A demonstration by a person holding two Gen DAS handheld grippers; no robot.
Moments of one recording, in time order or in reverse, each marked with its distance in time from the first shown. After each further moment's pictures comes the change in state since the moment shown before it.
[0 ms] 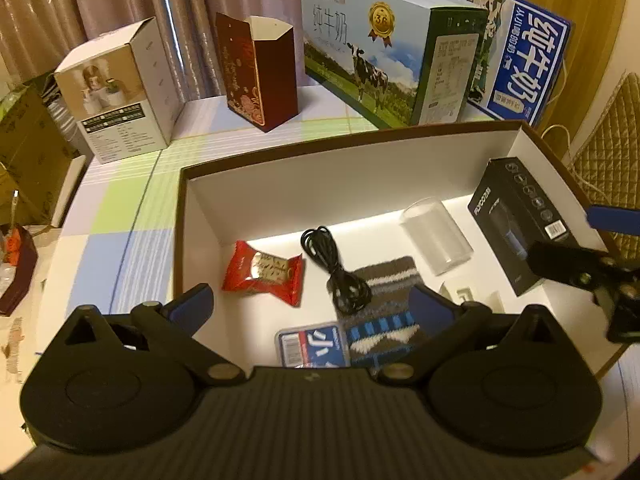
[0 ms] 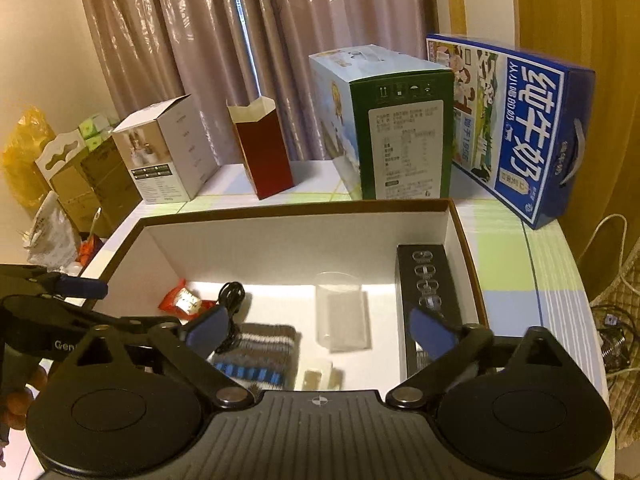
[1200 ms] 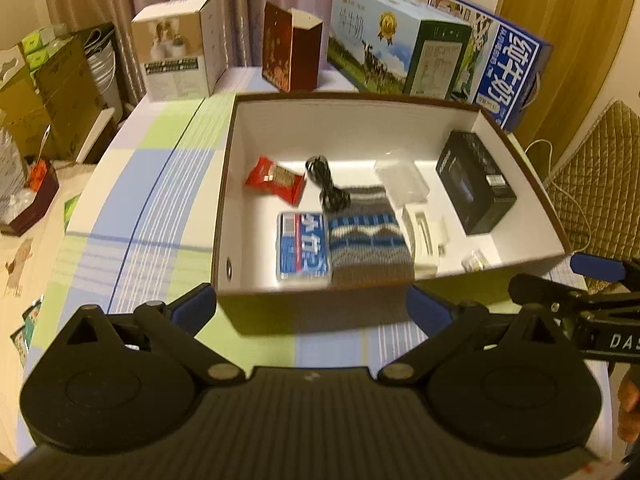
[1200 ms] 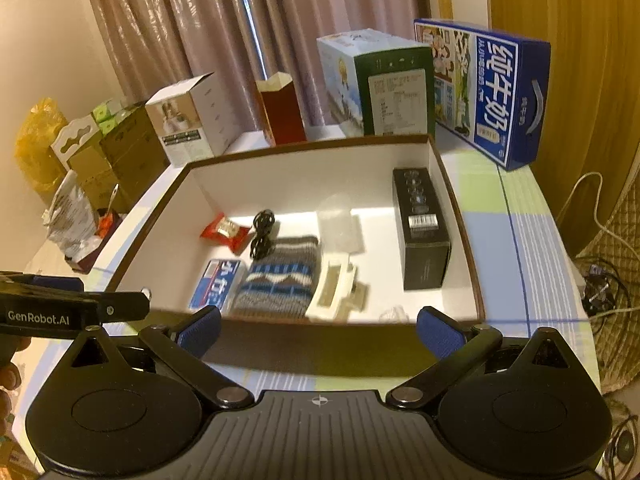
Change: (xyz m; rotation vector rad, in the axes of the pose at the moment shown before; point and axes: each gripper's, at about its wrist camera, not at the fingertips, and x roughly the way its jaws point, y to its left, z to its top) left arm -0.111 -0.007 -0.096 -0.153 0.008 -0.010; right arm -0.092 0.027 -0.069 0.028 0.060 0.006
